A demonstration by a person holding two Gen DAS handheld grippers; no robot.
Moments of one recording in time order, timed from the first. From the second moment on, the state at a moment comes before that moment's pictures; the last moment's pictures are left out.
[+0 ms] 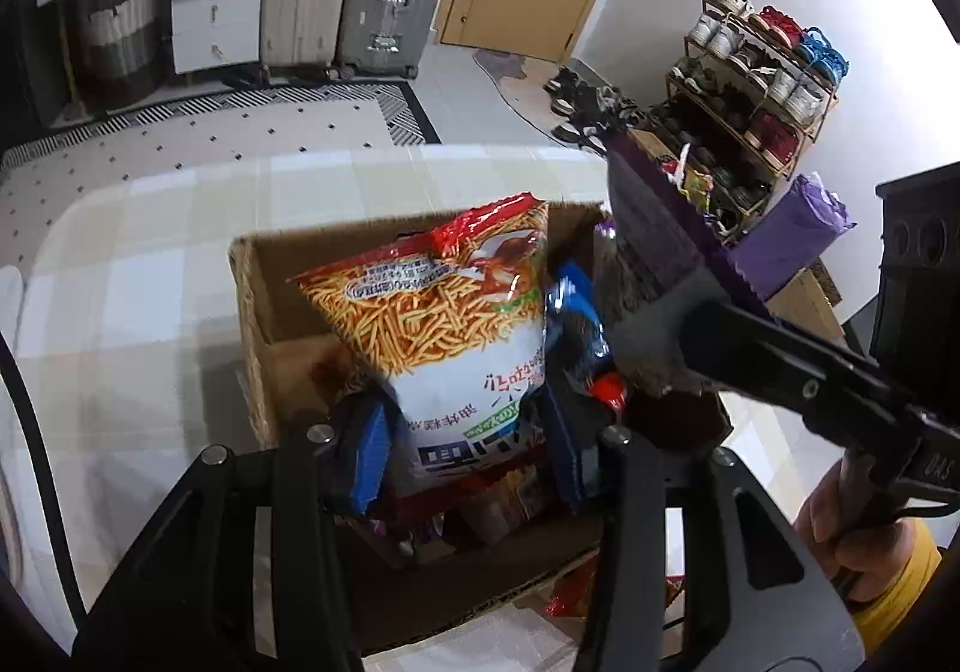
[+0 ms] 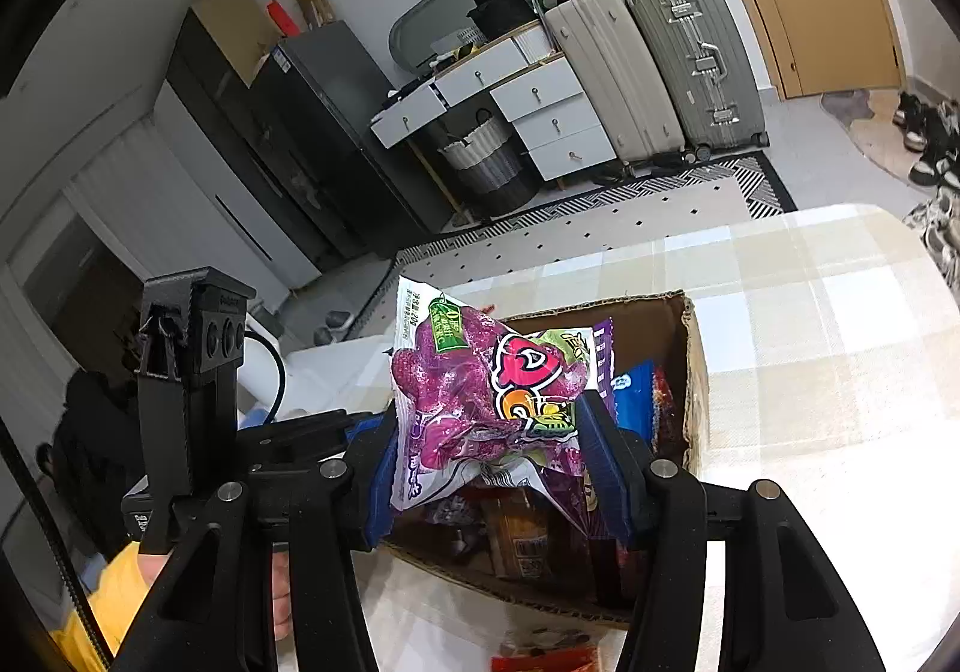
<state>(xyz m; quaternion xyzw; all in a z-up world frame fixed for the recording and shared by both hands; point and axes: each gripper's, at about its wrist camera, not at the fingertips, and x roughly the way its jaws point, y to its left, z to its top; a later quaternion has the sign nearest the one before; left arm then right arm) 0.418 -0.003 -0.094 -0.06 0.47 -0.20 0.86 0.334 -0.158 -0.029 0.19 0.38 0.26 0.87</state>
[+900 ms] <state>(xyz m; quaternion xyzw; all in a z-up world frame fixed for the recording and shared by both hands) 0.358 0.012 -0.013 -0.03 0.40 -0.14 0.91 0.293 -0.170 0.004 0.18 0.33 0.25 0.89</state>
